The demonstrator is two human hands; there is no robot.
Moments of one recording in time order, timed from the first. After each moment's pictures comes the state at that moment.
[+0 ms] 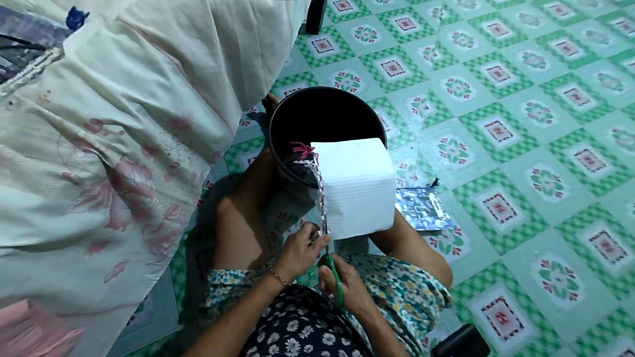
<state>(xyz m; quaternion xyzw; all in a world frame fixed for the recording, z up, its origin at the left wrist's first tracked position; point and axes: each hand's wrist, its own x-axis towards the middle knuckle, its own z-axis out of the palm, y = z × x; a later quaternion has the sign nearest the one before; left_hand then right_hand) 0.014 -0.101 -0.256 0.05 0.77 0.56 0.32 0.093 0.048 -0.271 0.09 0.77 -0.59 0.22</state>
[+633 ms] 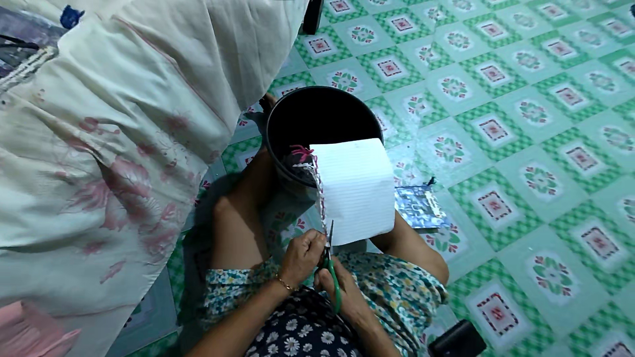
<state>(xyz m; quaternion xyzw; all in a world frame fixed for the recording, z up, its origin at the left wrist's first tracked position) 0.034 -0.085 -0.266 0.03 0.73 0.66 0.19 0.107 0.042 -0.275 0.09 0.75 -0.63 0.17</state>
